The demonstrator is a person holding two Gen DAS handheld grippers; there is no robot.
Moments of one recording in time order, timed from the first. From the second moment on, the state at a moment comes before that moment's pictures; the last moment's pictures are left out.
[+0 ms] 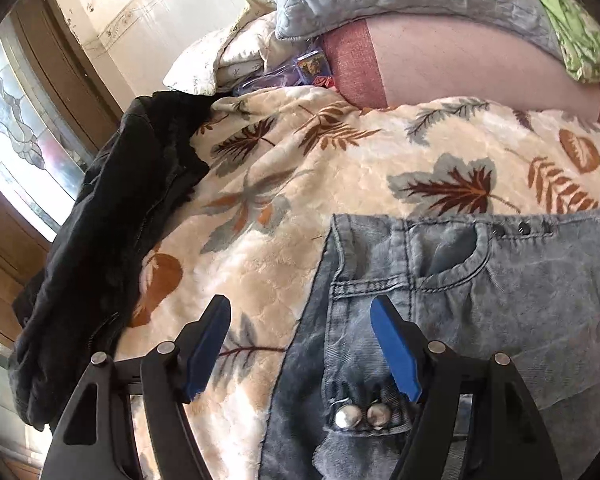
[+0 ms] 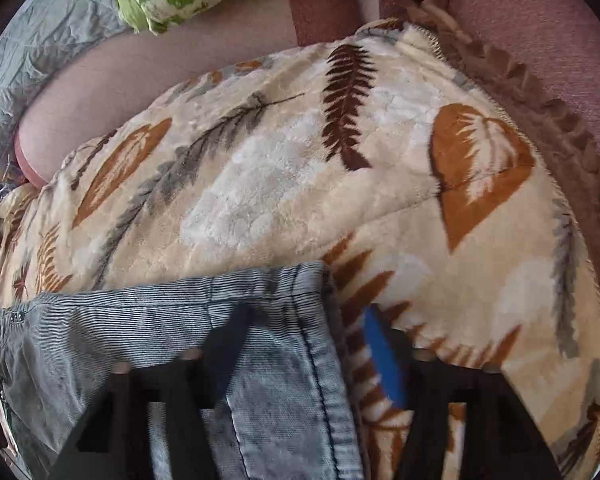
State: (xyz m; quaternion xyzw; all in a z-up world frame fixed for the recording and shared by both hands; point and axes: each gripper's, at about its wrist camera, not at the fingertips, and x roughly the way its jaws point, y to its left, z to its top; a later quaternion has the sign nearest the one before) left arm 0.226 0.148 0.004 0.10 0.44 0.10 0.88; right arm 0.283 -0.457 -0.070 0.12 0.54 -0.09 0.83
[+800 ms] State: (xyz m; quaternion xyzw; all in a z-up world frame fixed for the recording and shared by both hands) left arm 0.090 0.209 -0.045 0.11 0.54 0.07 0.83; right arm -0.013 -0.492 -0.049 0.31 0.61 0.01 0.73
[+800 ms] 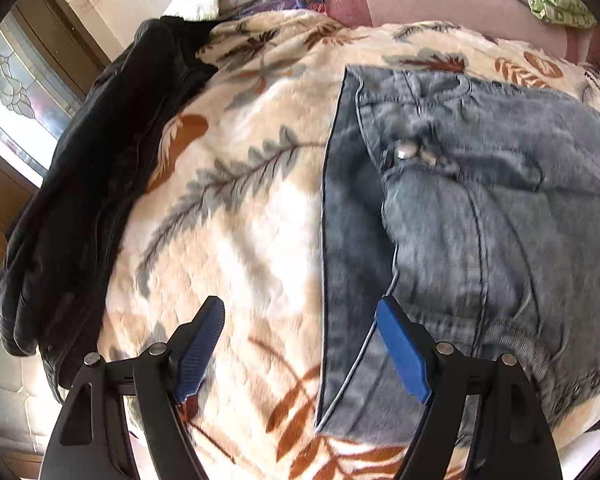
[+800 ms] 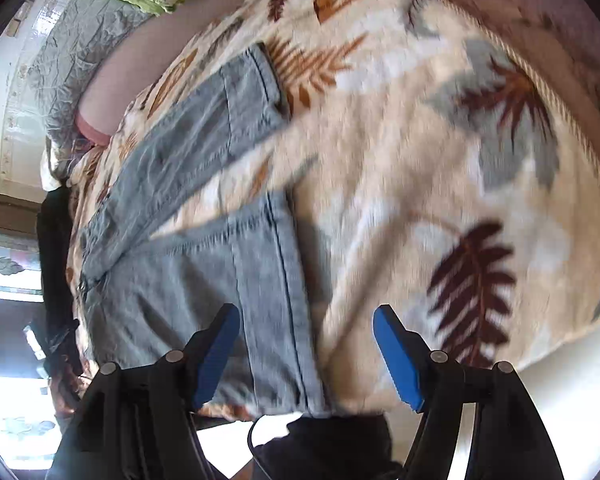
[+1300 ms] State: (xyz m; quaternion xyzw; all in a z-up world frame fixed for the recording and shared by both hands) left arm 0.077 0.221 -0.061 0.06 0.56 0.07 0.82; right arm -0.031 -0.399 -0.034 0.08 0.59 -0.04 0.80
